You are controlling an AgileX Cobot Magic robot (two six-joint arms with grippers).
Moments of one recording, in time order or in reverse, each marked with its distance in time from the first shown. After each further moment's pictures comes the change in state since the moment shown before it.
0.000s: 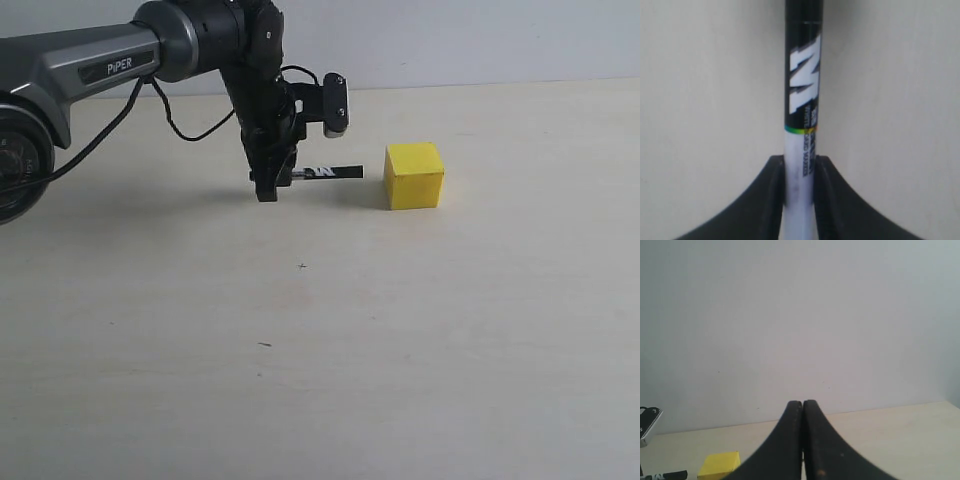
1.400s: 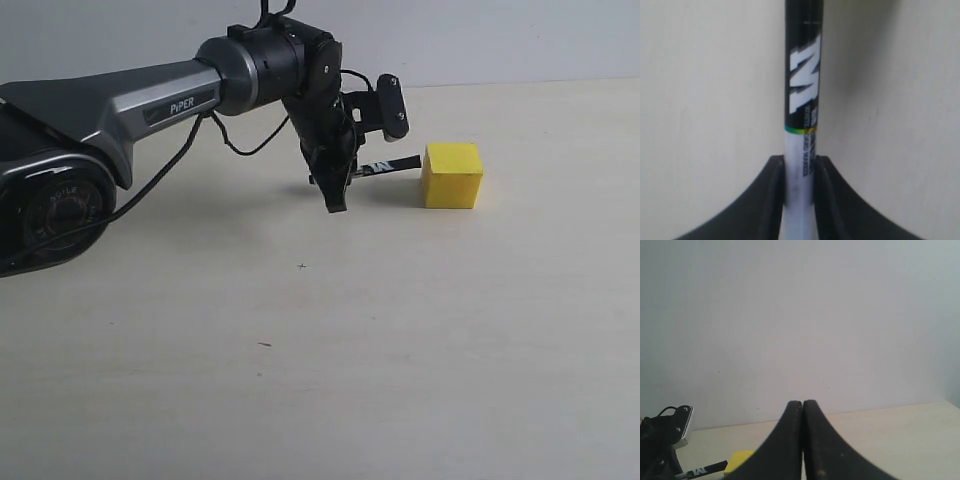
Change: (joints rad) left arm -0.108 0.087 -0.097 0.008 -0.150 -0.184; right arm 0.000 0.000 0.000 0.000 0.000 0.000
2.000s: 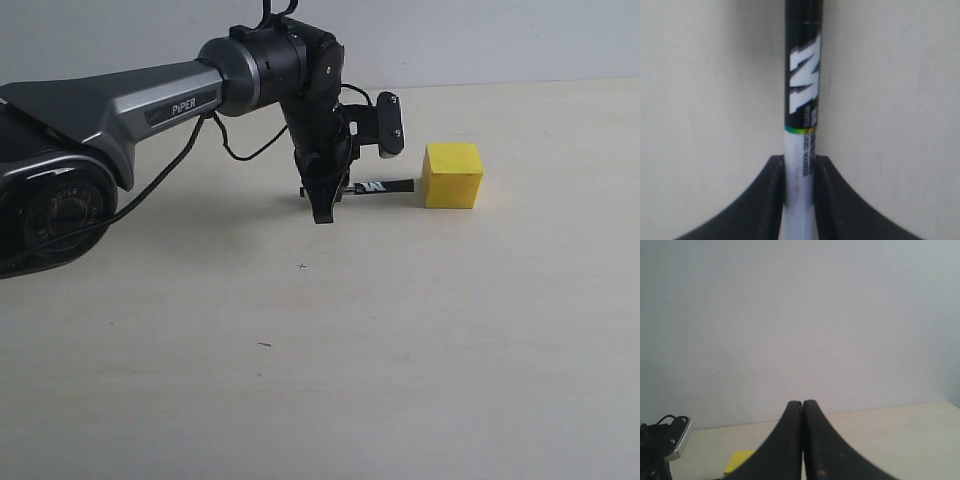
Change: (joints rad) left arm -0.006 0.000 0.000 0.004 0.109 0.071; right arm 0.000 0.000 0.000 0.000 0.000 0.002
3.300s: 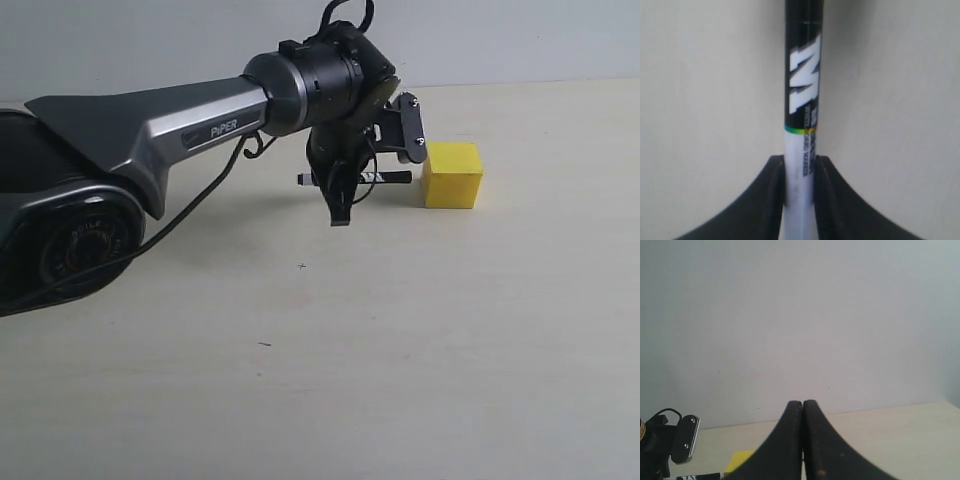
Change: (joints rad) left arm -0.113 -0.008 0.000 0.361 0.043 -0.348; right arm 0.000 0.000 0.000 0.000 0.000 0.000
